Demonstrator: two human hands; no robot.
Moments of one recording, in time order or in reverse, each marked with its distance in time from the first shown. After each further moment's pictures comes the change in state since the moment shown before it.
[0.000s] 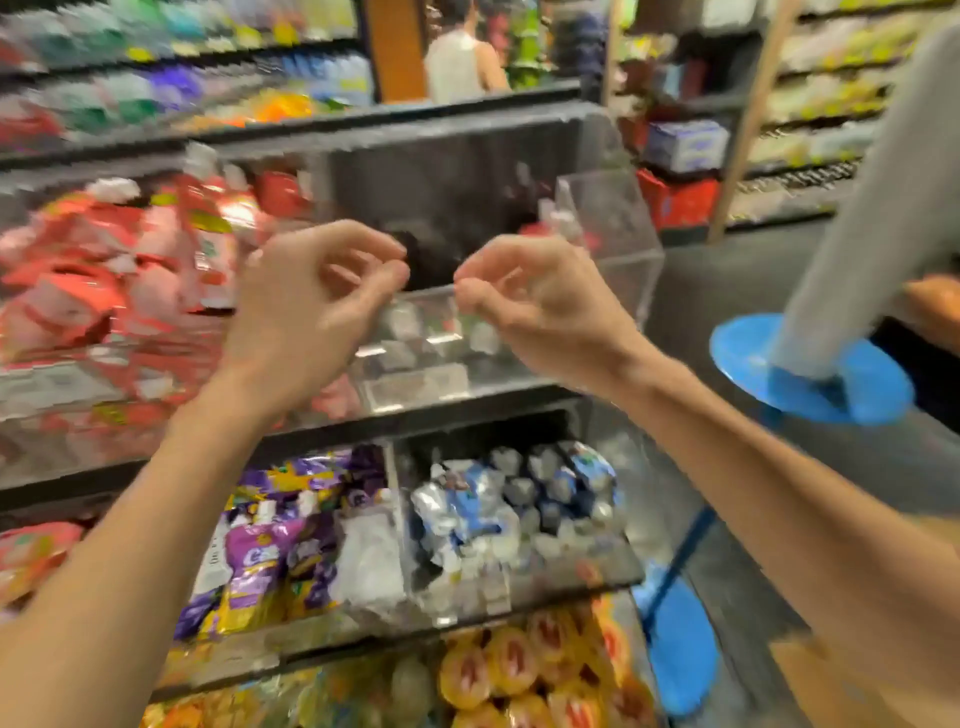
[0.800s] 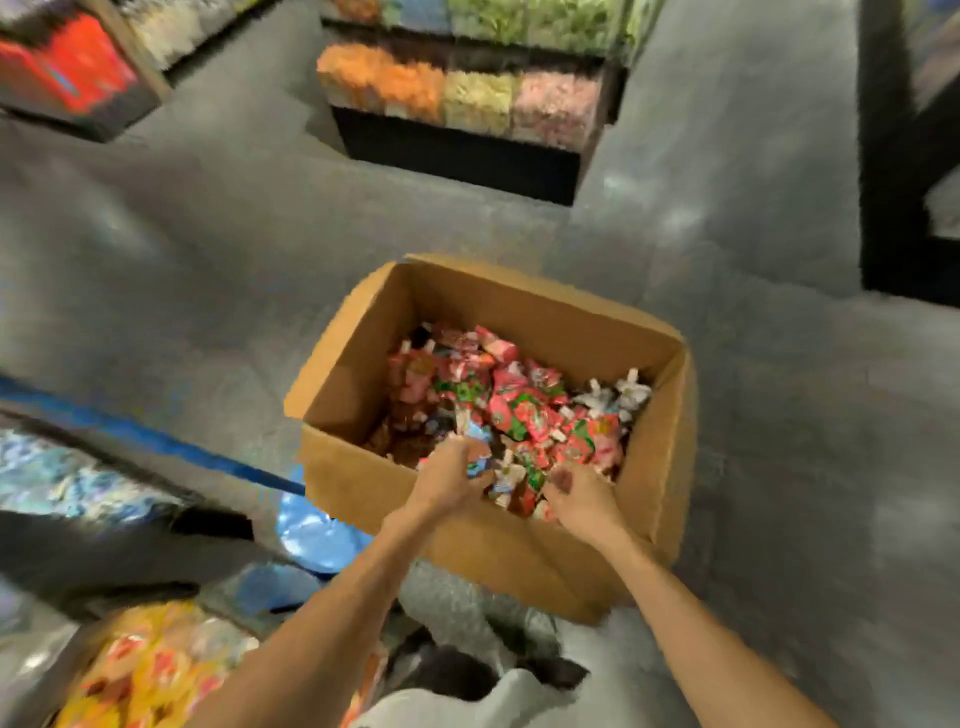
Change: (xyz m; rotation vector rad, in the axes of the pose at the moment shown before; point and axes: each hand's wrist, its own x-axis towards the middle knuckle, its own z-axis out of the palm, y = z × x) left_hand -0.349 0.300 0.593 -0.072 -1.471 0.071; right_hand -0.646 0.262 -0.236 -0.027 0.476 1.664
